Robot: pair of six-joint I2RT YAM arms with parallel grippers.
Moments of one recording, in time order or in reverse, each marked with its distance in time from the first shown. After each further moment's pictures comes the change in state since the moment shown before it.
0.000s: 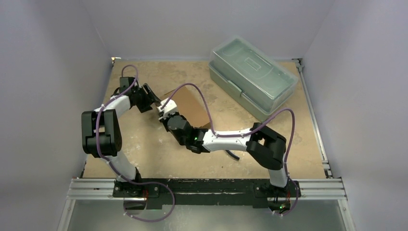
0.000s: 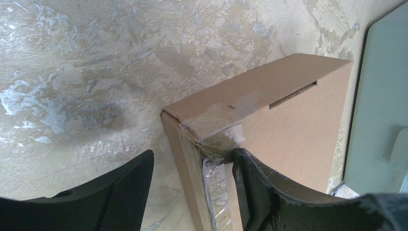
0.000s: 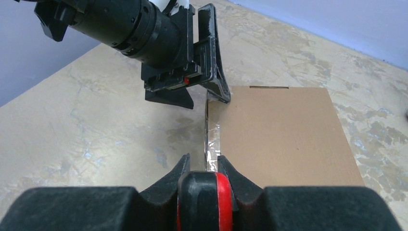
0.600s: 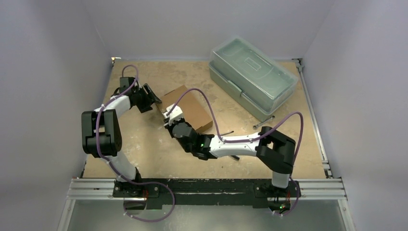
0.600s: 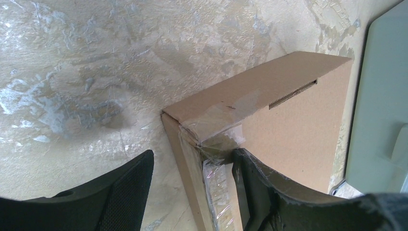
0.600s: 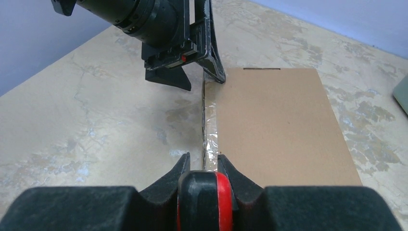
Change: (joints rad) left arm 0.000 0.000 0.000 -0.002 0.000 0.009; right arm 0.047 -0.106 -0.131 -0.005 0.055 0.030
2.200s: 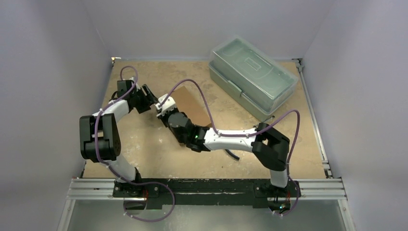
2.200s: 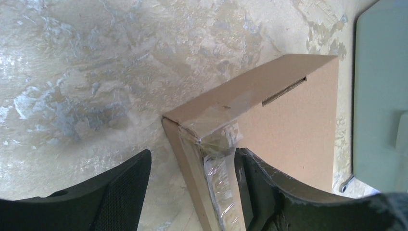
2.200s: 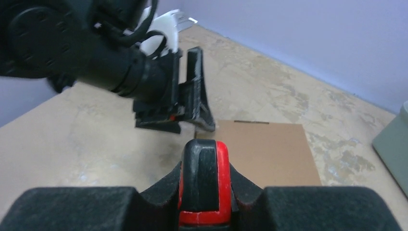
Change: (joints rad) left arm 0.020 -0.060 -0.080 0.100 0.036 0.052; right arm -0.027 0.048 0.143 0.037 -0.023 -0.147
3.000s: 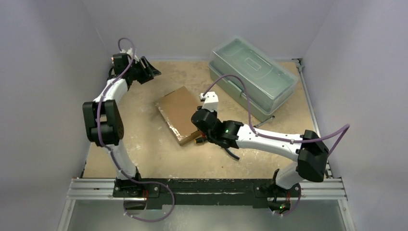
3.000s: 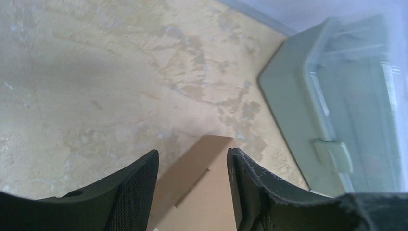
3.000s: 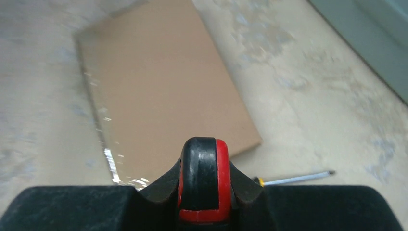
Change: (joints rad) left arm -0.001 0.167 0.435 0.029 0.174 -0.002; right arm -0.098 -0.376 -0.161 -0.729 0.094 0.628
